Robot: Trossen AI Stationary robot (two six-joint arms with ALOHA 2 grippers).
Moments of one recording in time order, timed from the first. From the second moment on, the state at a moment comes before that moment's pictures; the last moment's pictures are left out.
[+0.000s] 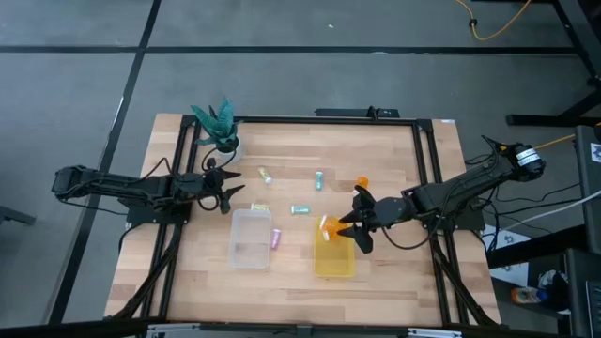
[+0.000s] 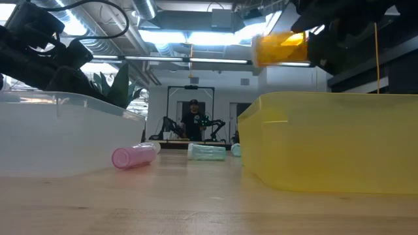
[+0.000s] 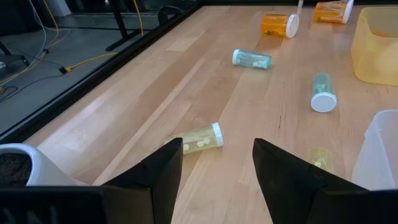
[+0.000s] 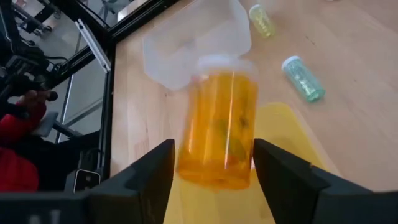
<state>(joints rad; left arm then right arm) 0.03 0.45 0.01 0.06 -0.41 -0.07 0.35 1.21 0.70 -0.05 0.16 0.73</state>
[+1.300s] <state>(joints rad) 0.03 0.45 0.01 0.06 -0.41 -0.07 0.28 1.21 0.70 -0.59 0.55 1.47</state>
